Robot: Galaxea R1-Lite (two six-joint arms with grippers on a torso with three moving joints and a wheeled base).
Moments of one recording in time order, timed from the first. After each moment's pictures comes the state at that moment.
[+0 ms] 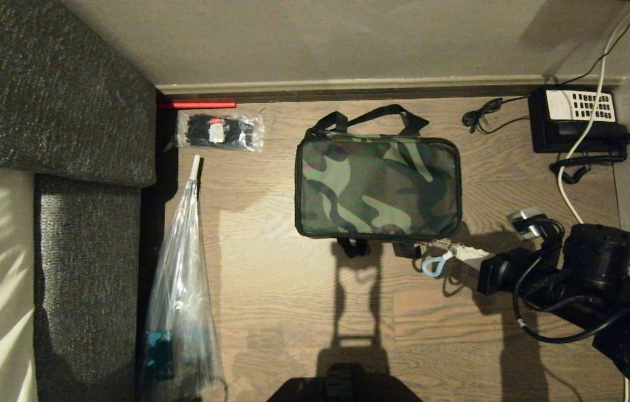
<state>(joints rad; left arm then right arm) 0.00 0.00 0.00 0.01 0.00 0.01 0.14 1.93 -0.39 -1.34 0.32 0.02</state>
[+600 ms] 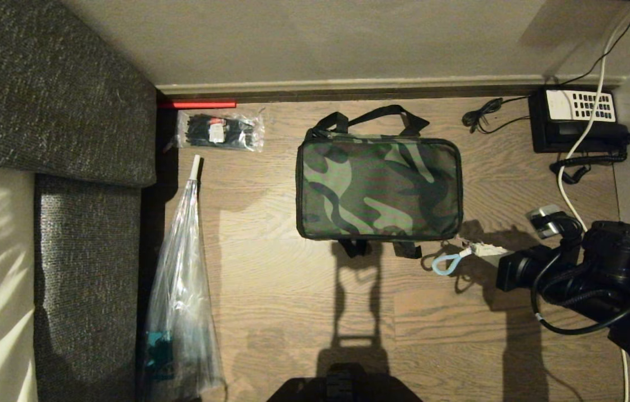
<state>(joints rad) 0.00 0.00 0.00 0.01 0.00 0.01 0.04 1.92 -0.40 -1.29 0.34 -0.03</state>
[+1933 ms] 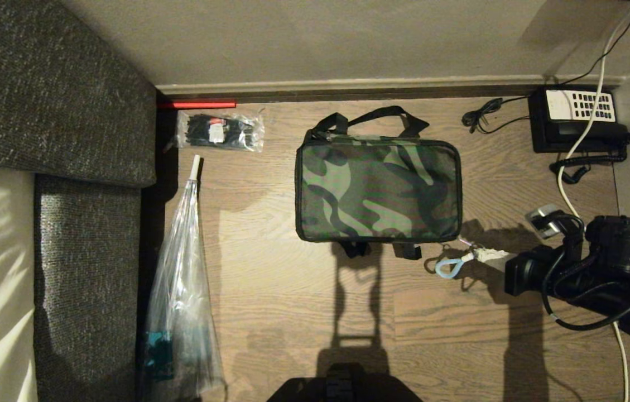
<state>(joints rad) 0.00 0.00 0.00 0.01 0.00 0.01 -0.01 1.87 -0.46 -1.07 0.47 -0.12</state>
